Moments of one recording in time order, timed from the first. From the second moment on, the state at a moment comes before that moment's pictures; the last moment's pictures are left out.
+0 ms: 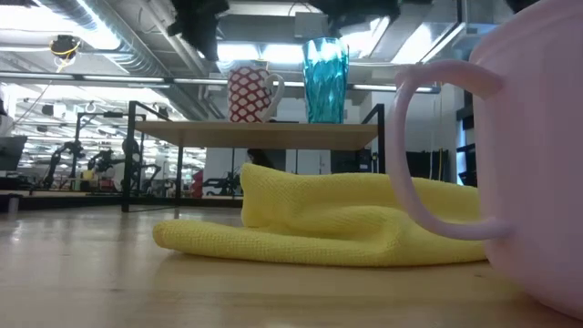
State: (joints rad) left arm 0.64 1.36 1.61 -1.07 -0.24 -0.04; right arm -0.82 1.95 2.35 -0.63 -1.01 -0.06
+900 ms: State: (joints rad) left arm 0.74 0.95 0.69 -0.08 0.09 -0.42; right arm -0.12 1.81 2.02 -1.03 0.57 0.23
